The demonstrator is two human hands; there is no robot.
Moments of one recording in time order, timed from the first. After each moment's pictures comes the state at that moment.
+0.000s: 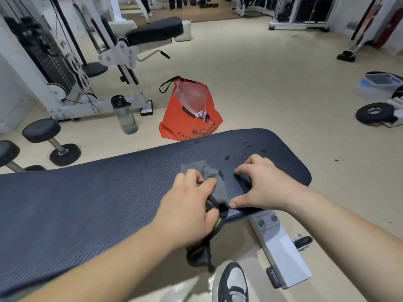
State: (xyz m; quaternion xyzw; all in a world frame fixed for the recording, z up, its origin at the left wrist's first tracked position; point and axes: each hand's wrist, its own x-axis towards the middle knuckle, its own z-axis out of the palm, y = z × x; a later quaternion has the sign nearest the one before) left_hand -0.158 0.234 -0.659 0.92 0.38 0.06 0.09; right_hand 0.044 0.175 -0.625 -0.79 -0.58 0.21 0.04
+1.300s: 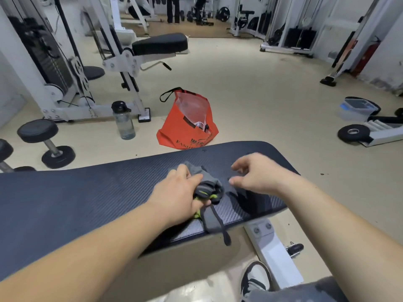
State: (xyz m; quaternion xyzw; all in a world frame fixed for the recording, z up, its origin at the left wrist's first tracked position) left_hand -0.191 0.289 -0.654 0.92 0.38 0.02 0.10; right_hand 0.020 0.207 -0.596 -0.81 -0.53 0.21 0.11
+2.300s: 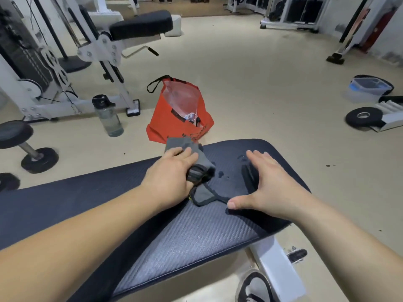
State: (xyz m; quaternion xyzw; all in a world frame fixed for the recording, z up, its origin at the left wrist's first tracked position) left_hand -0.112 0.361 -0.668 0.93 0.35 0.04 0.09; right_hand 0.070 0.203 -0.616 -0.82 -0.51 0.22 0.14
